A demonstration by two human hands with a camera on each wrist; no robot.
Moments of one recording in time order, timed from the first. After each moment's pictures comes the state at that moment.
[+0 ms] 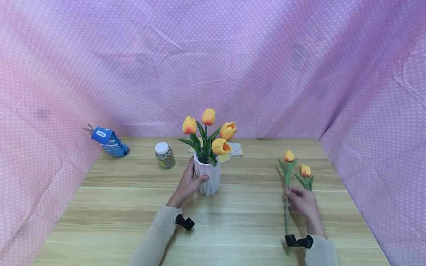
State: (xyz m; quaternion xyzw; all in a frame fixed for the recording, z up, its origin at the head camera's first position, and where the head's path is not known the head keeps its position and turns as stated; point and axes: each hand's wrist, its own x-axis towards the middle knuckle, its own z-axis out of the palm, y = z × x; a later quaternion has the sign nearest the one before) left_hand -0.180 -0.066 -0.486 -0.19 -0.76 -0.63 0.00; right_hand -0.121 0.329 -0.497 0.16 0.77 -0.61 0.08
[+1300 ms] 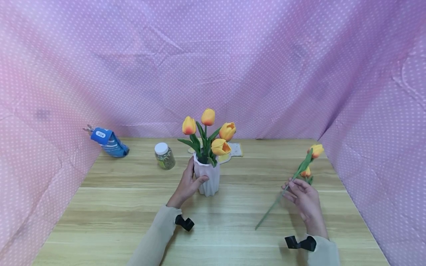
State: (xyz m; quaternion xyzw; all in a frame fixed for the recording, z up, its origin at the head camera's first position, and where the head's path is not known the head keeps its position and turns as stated) left_hand -0.180 -0.067 -0.486 -0.20 -0.76 -0.62 0.01; right_hand -0.116 0.317 -0.480 -0.01 0.49 -0.87 0.01
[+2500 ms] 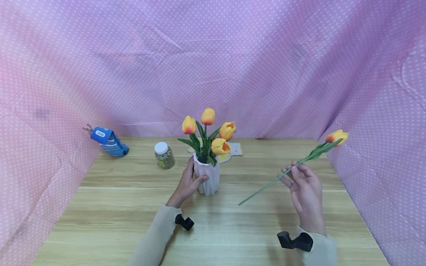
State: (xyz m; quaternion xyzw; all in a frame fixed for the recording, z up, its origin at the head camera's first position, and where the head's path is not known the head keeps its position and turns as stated) left_hand -0.181 -0.067 -0.486 -0.20 -0.76 -0.62 0.00; right_hand -0.119 0.273 -0.414 -0.11 0.34 -0.93 -0.09
